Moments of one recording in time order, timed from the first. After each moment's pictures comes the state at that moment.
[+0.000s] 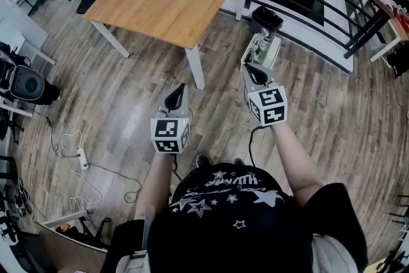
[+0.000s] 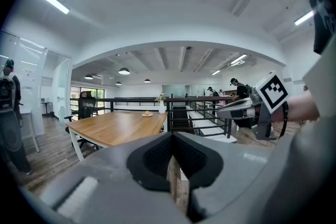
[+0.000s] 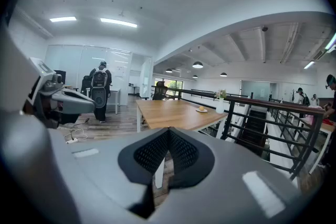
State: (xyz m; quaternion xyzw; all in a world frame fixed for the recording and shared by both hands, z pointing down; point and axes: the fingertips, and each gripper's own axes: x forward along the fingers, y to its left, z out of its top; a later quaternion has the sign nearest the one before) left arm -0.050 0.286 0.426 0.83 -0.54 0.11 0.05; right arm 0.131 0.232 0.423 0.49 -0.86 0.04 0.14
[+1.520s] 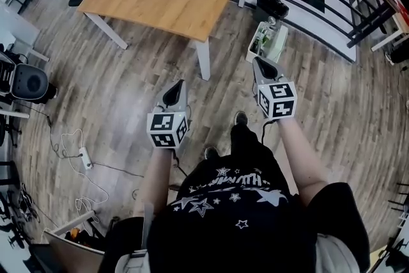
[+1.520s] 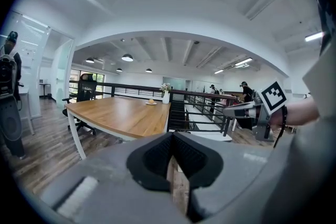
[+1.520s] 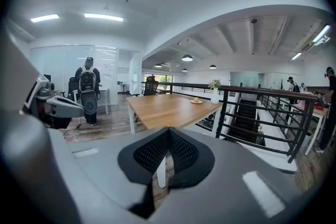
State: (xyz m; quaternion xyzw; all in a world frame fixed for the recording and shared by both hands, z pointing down) left arm -0.137 0.244 0.469 0.83 -0.52 0.11 0.13; right arm 0.086 0.190 0.457 0.54 -0.82 0.08 0.15
